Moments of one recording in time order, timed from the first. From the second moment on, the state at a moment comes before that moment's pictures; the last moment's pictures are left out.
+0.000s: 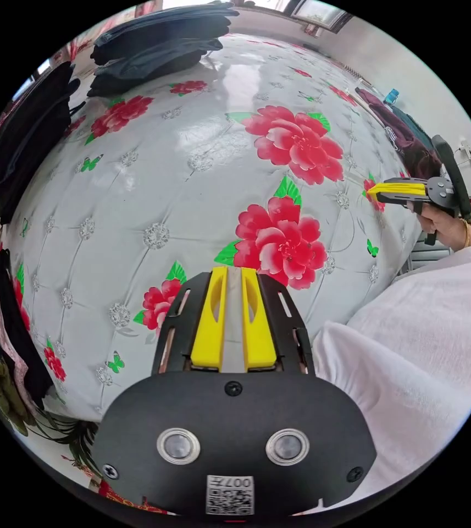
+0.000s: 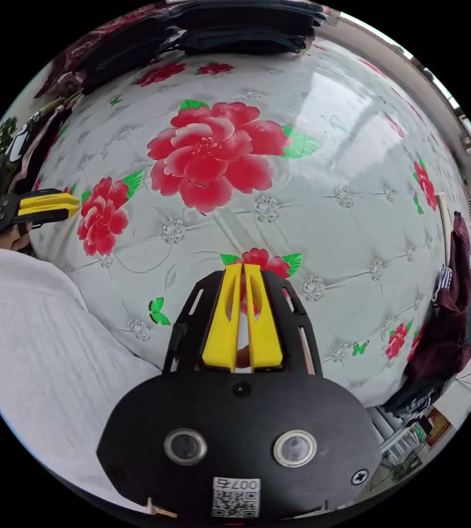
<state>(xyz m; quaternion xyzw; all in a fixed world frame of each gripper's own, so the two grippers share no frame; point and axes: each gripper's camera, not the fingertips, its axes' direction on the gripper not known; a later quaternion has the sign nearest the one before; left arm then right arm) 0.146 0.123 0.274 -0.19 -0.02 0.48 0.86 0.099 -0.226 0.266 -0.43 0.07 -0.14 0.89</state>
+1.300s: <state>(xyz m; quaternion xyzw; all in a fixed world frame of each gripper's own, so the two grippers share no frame) 0.202 0.222 0.232 -0.19 0.02 0.38 0.90 0.365 -0.217 0.058 -0.13 -0.02 0.16 0.98</state>
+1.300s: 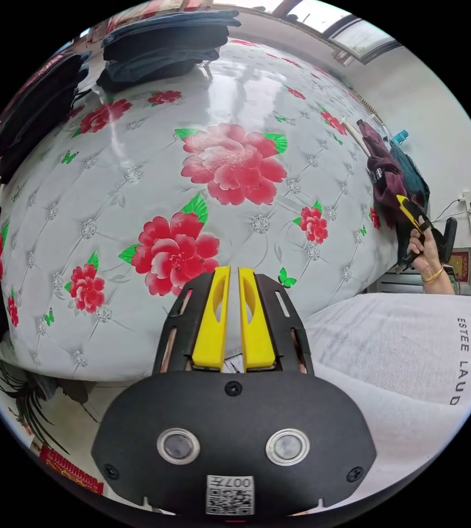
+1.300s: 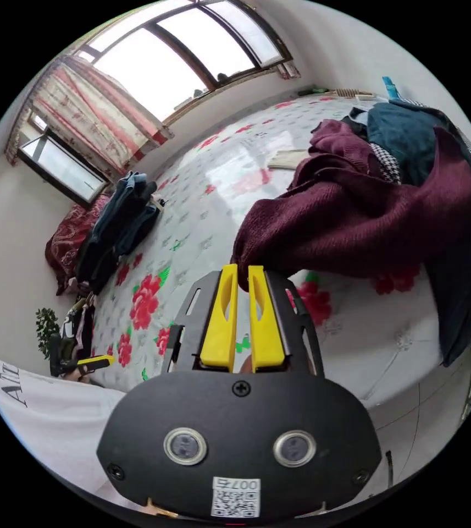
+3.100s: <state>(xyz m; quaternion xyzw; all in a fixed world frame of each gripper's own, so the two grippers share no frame) -0.117 0.157 0.032 0.10 0.55 0.30 0.77 0.140 -0.357 -0.008 0.02 -0.29 -0.17 0.94</state>
